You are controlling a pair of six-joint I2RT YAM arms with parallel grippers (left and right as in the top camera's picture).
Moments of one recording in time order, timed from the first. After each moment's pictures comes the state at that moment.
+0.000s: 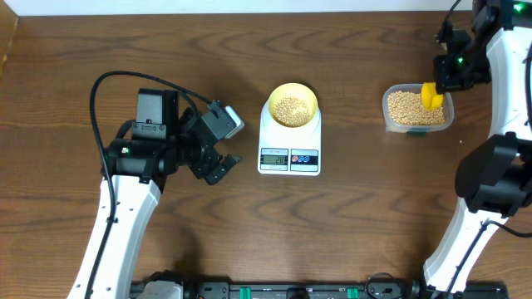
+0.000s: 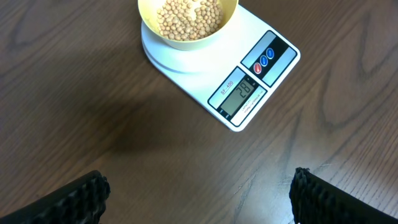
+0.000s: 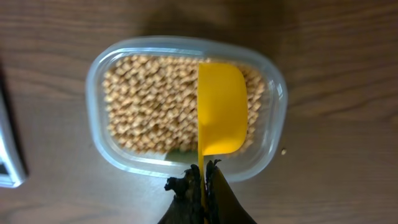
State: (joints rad) left arm -0.11 1.25 1.10 -0.89 0.44 0.72; right arm -0.17 2.19 2.19 -1.47 -0.08 -0.26
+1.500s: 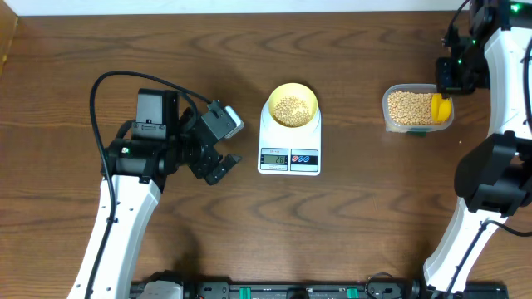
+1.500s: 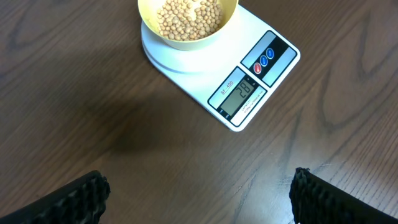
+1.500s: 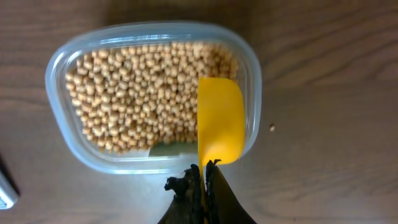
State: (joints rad) left arm -0.11 1.25 1.10 -0.89 0.44 0.72; right arm -0.16 2.19 2.18 -1.49 0.01 -0.11
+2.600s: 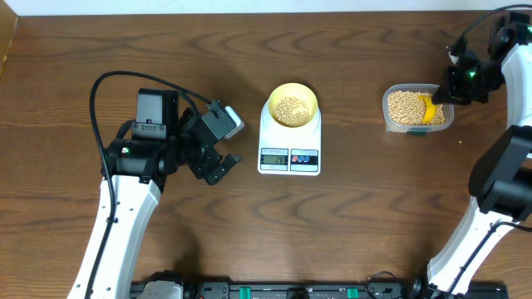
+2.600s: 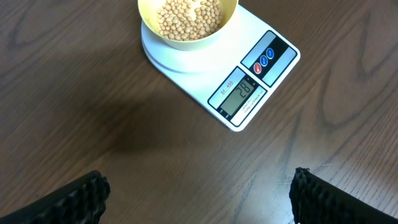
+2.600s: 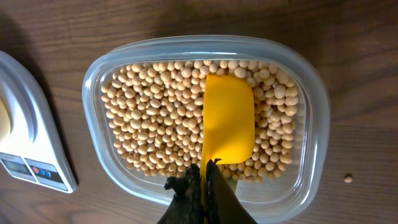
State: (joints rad) left arm -0.11 1.25 1.10 -0.89 0.44 0.72; right arm -0.29 2.19 1.99 -1.33 -0.36 -0.22
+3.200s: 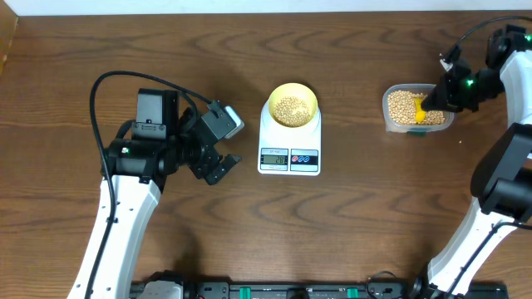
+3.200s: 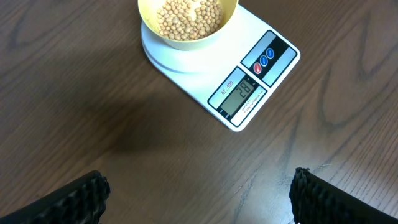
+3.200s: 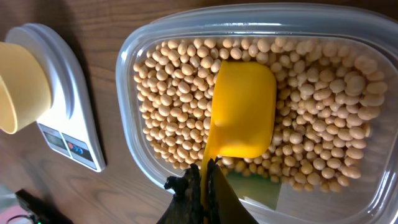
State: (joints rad) left arm -0.11 1.25 1.10 -0.89 0.44 0.72; right arm -0.31 2.19 1.90 -1.32 -0.53 -0.29
